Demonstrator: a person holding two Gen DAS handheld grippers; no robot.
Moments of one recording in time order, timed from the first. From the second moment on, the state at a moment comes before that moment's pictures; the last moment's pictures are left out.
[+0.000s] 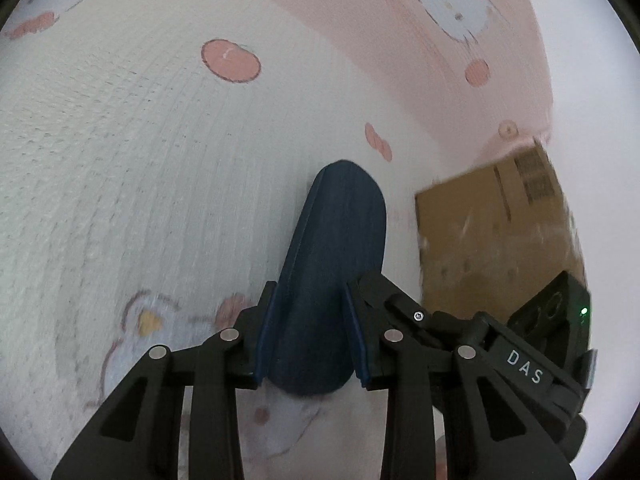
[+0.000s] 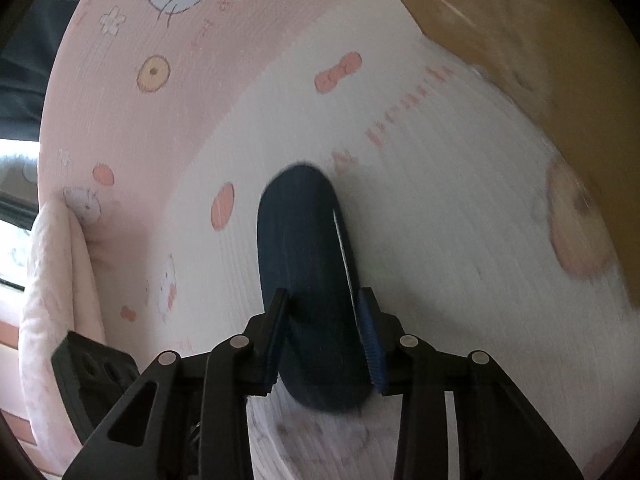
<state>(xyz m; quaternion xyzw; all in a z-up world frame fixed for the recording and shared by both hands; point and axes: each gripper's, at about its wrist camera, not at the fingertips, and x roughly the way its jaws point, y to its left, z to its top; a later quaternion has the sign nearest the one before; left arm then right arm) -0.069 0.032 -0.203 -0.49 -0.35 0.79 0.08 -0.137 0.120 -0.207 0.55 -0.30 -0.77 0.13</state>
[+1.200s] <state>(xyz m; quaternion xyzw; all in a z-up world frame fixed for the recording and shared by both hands) -0.098 0.010 -0.195 -0.47 -0.44 0.76 0.10 -0.159 0.127 -0.204 0.52 -0.37 -0.76 0.12</state>
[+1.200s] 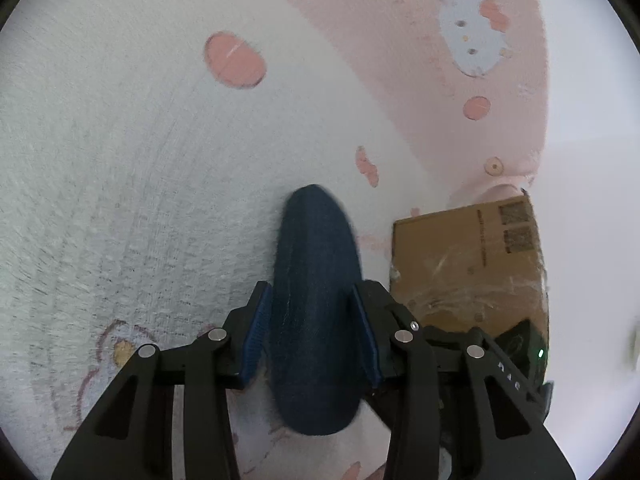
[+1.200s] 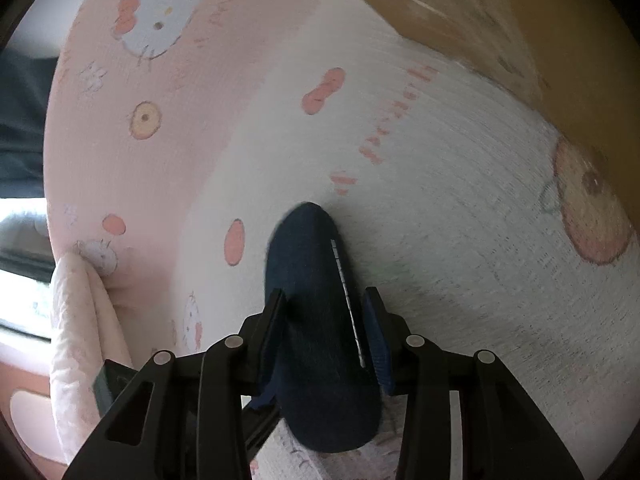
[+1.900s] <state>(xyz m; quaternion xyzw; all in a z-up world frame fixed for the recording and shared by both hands) -0.078 -0.016 -0.072 -0.34 -0.45 0.81 0.18 -0.138 0.102 -0.072 0.42 -0.32 -0.83 0.19</state>
